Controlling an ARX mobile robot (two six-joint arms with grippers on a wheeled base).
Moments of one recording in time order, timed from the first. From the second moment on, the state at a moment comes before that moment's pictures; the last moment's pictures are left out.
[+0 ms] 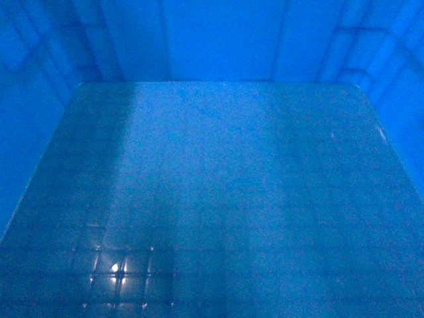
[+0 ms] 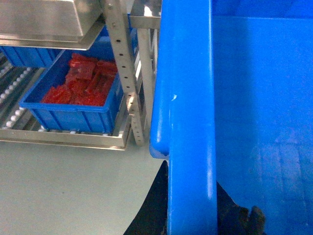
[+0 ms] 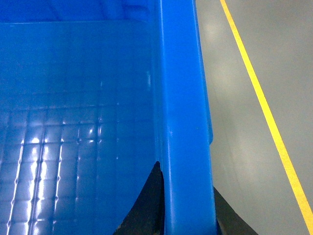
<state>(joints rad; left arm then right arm) -0.46 0.76 0.52 -0.22 -0.50 -0.23 0.40 0.83 0.50 -0.10 0.38 0.21</state>
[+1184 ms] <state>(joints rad) -0.46 0.76 0.52 -0.22 -0.50 -0.23 0.40 0.84 0.50 -0.10 0.38 0.21</state>
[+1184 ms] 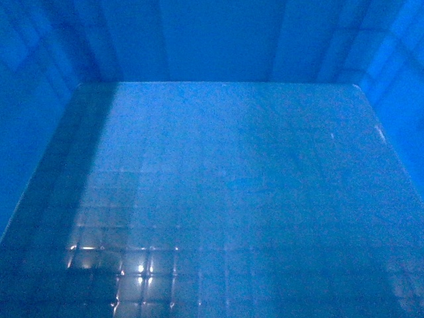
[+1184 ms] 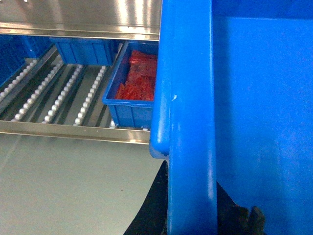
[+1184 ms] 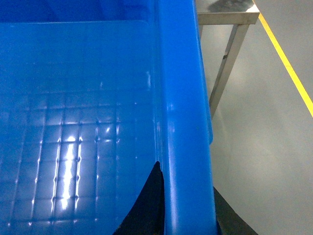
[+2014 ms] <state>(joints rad) -0.46 0.76 0.52 -0.22 -0.50 -0.23 0.40 0.84 0.50 -0.10 0.38 0.21</state>
